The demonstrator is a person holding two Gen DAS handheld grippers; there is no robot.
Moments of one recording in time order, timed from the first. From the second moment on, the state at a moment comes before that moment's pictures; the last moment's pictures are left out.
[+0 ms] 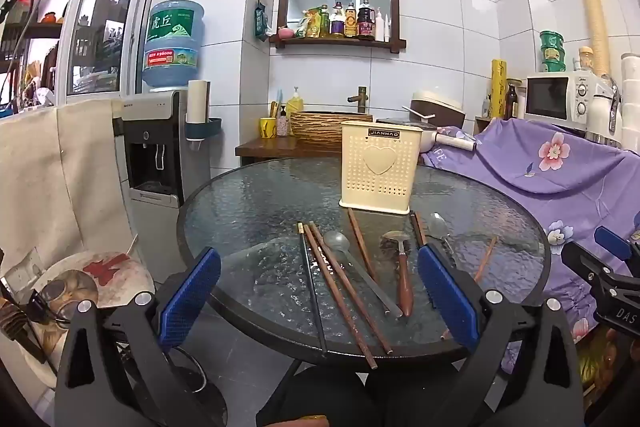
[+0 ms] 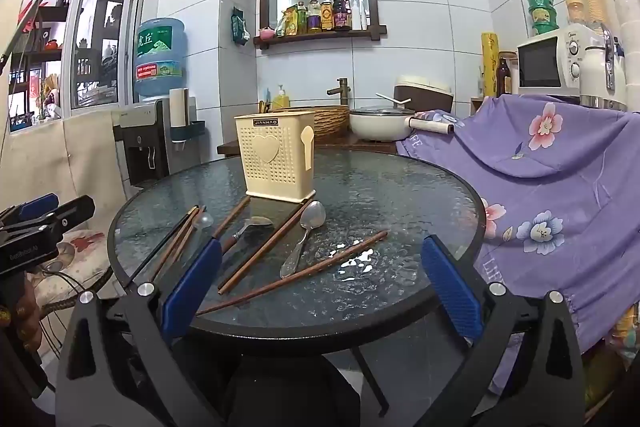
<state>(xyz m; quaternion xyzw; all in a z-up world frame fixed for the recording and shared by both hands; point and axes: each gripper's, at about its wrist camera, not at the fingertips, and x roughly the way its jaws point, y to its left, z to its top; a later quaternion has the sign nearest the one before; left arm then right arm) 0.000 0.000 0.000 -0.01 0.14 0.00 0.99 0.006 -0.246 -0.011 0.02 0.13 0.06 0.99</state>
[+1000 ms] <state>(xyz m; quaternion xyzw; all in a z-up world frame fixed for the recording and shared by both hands) 0.001 -0.001 -0.002 -0.01 0.14 0.00 0.99 0.008 -0.247 -0.014 0.02 0.14 0.06 0.99</state>
